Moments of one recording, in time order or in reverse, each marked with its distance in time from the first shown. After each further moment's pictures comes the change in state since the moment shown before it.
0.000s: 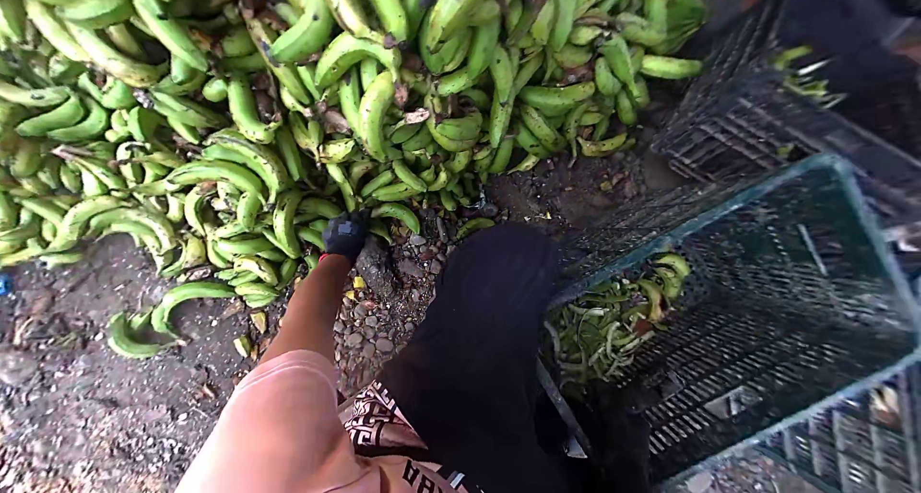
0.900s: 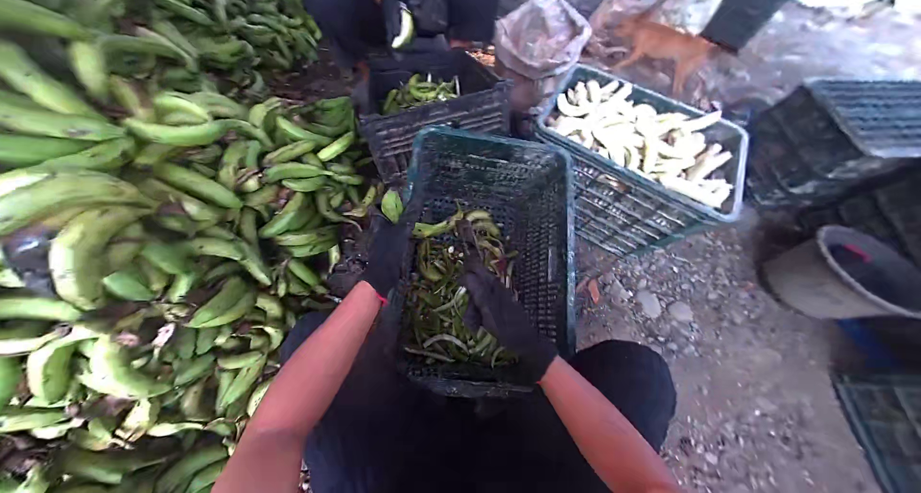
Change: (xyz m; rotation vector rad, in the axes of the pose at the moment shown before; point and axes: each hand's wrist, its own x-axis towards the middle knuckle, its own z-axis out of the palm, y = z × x) left_hand -0.186 0.436 -0.149 -1.277 -0.237 0.770; right_hand 0.024 -0.086 -0.044 0.397 -0.393 -0.528
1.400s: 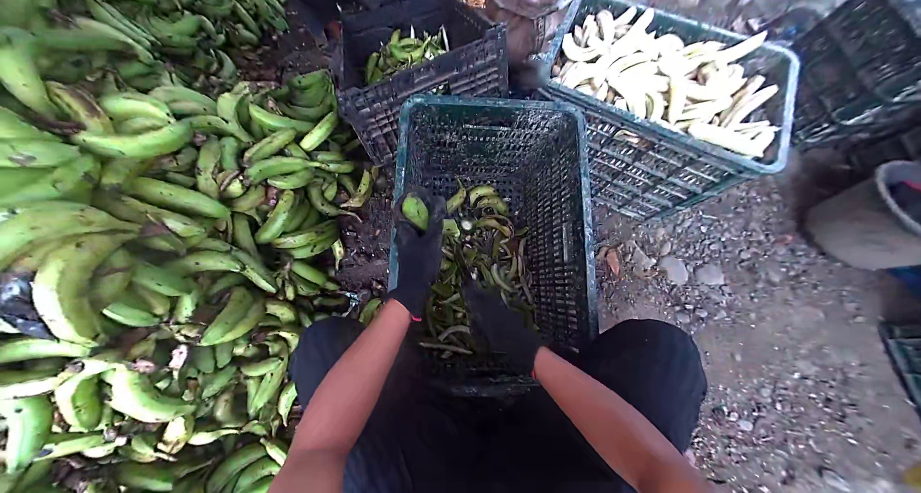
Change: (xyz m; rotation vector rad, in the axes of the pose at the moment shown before) left_hand -0.033 -0.012 0.028 0.236 -0.073 0.182; right_hand 0.015 0.052 0.018 -0.030 0.001 0.414
